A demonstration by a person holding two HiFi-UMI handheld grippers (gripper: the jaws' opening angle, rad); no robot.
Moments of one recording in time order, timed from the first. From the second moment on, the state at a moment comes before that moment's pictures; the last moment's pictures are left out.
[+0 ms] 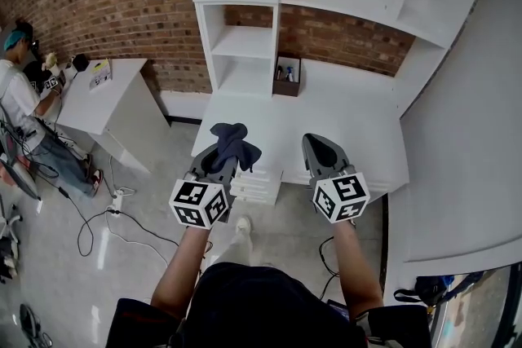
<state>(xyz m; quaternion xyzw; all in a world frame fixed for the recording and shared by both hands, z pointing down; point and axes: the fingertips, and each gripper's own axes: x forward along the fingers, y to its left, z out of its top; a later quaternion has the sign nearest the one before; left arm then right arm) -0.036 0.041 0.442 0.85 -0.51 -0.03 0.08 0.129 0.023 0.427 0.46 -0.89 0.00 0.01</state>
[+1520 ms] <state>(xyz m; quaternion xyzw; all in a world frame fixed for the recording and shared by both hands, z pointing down) -0.067 -0.192 0.423 0.88 -0.47 -0.04 0.10 0.086 -0.196 0.401 0.51 -0.86 -0.01 0.01</state>
